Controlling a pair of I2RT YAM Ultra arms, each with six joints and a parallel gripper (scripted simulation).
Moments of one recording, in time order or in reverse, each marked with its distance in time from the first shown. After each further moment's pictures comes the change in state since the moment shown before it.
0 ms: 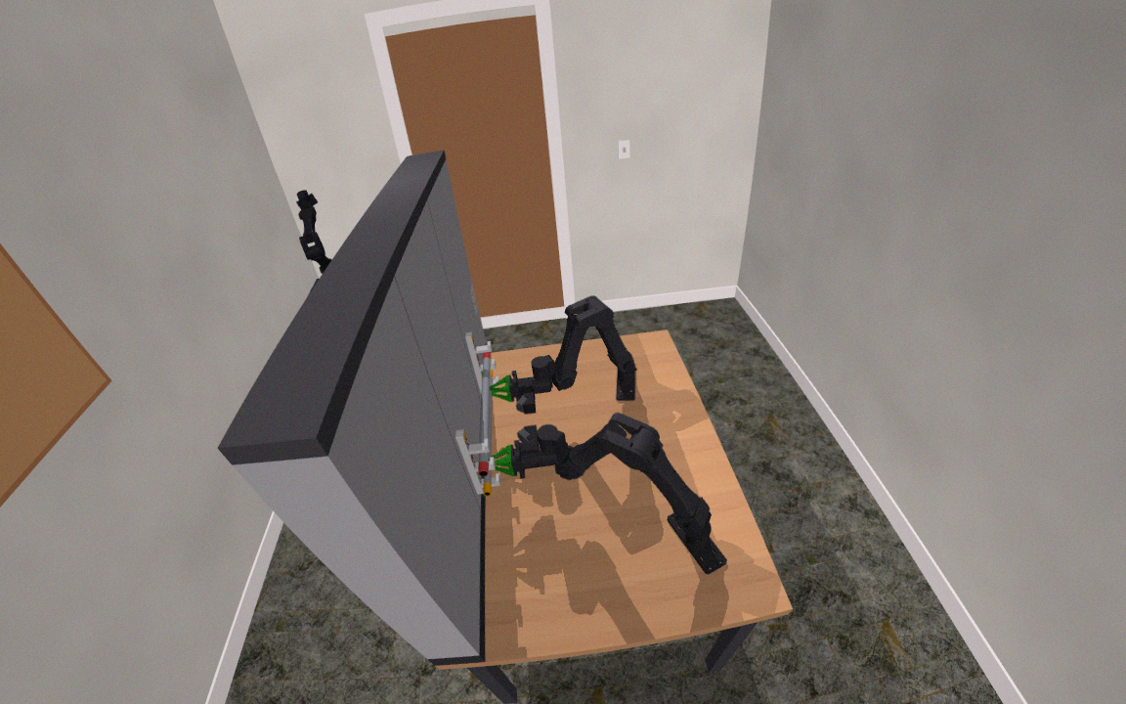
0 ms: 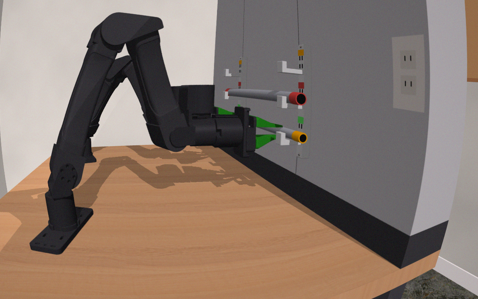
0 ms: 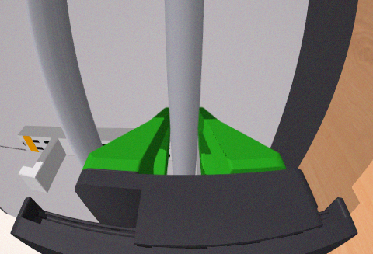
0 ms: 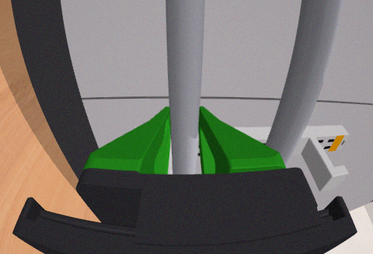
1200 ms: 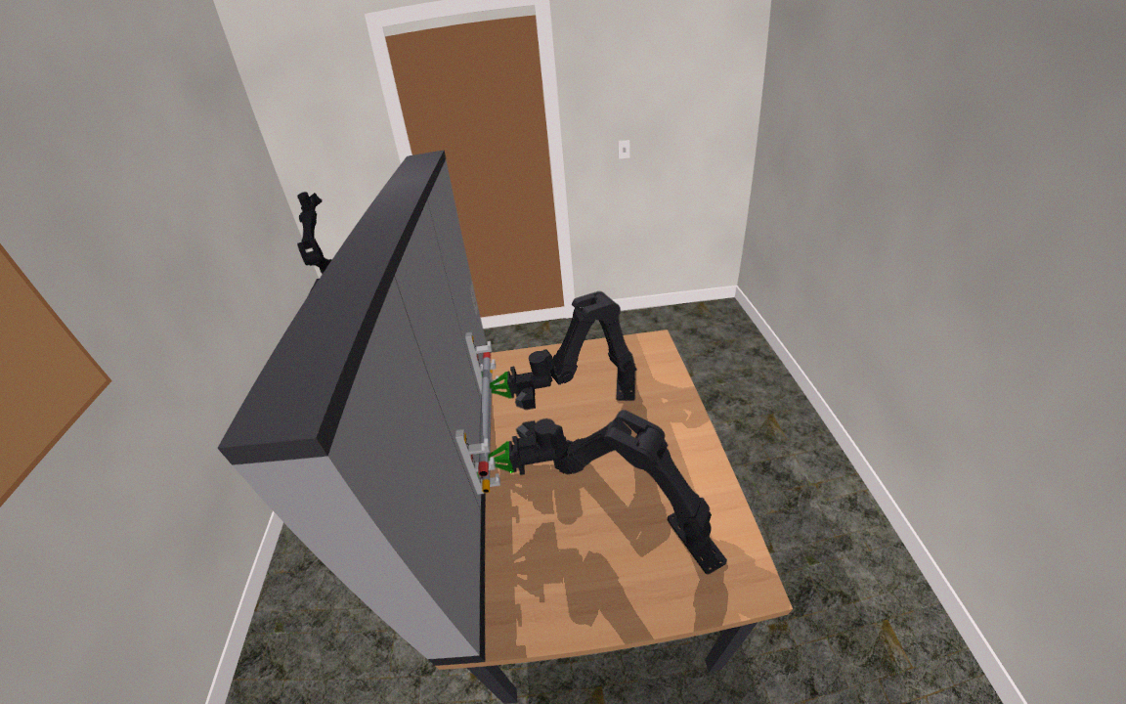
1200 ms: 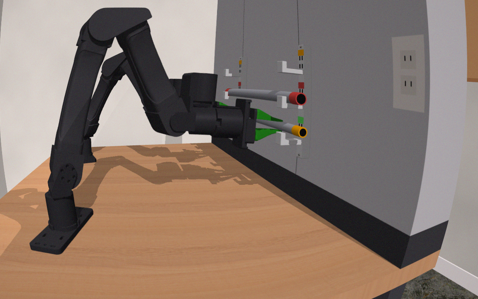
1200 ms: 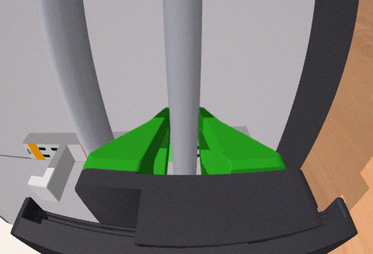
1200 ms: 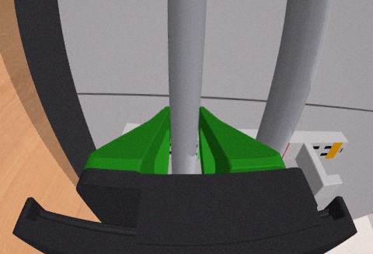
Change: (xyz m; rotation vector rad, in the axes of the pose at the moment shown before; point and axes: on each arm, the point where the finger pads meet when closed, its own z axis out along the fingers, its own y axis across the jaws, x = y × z) left arm 0.000 0.014 0.000 0.046 -0.002 0.018; right arm 0.001 -0.012 -0.001 -0.064 0.000 -0.007
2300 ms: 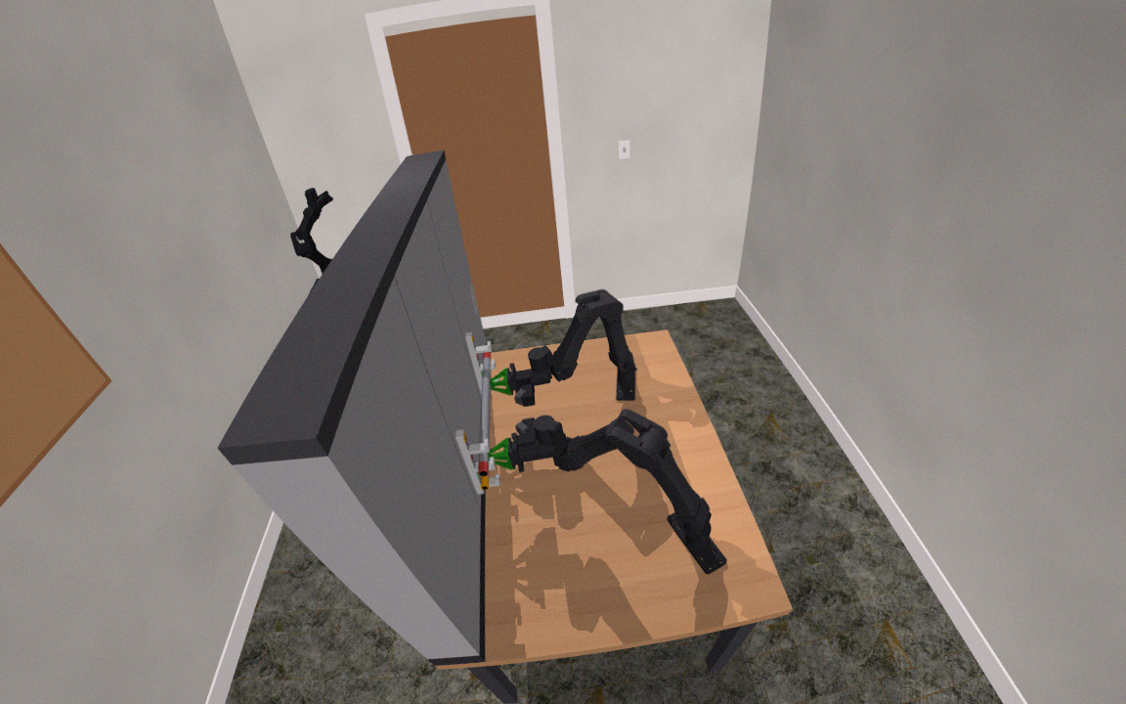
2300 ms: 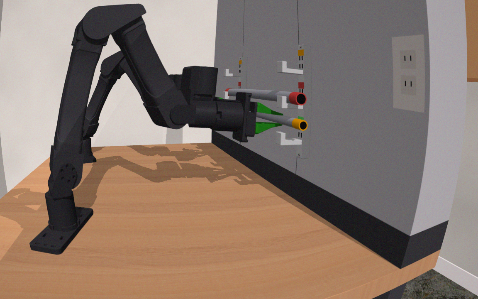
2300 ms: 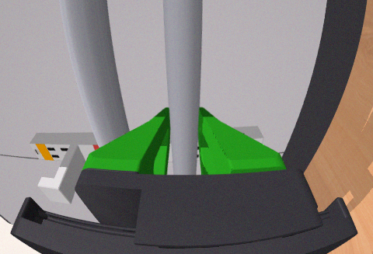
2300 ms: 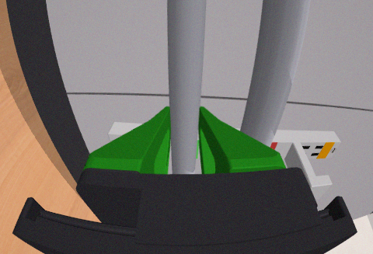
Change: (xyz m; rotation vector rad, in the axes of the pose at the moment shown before) left arm 0.000 0.014 -0.001 -0.002 -0.001 -0.003; right arm 0.001 -0.014 -0.001 -0.001 0.001 0.001
